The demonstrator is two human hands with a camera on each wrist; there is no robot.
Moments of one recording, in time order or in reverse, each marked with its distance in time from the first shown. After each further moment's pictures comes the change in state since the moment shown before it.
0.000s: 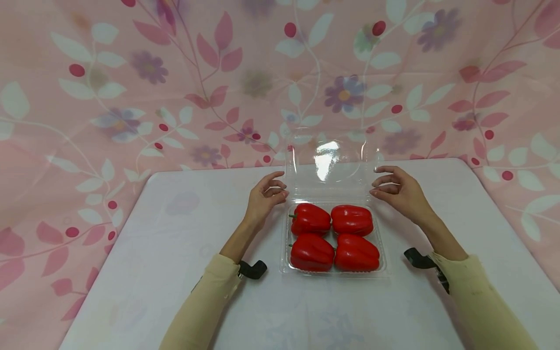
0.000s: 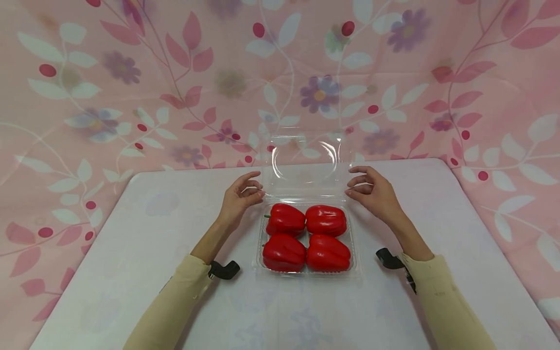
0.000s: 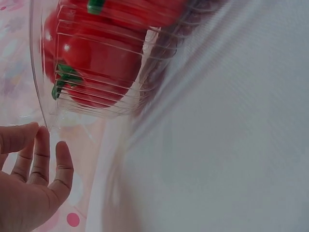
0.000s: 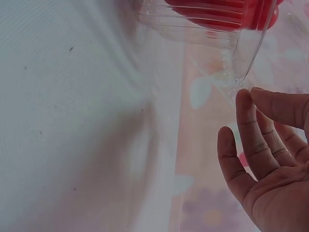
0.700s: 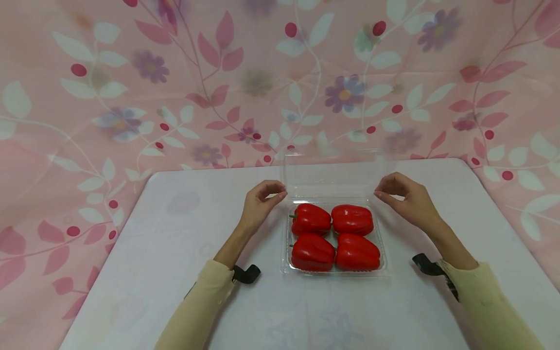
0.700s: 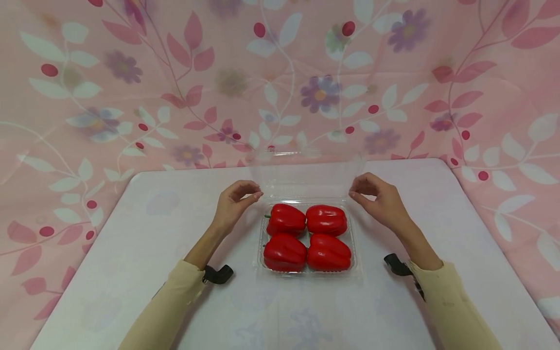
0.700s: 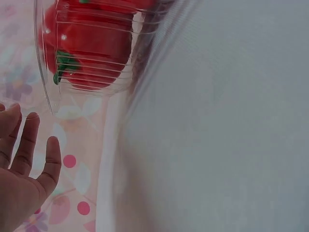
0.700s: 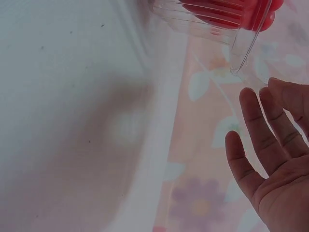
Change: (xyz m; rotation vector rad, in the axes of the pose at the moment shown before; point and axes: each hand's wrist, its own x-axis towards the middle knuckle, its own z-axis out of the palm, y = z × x) left_hand -0.025 0.034 -0.002 0.198 -0.089 0.217; right_hand -0.017 -0.006 -0.004 -0.270 0.041 -0.153
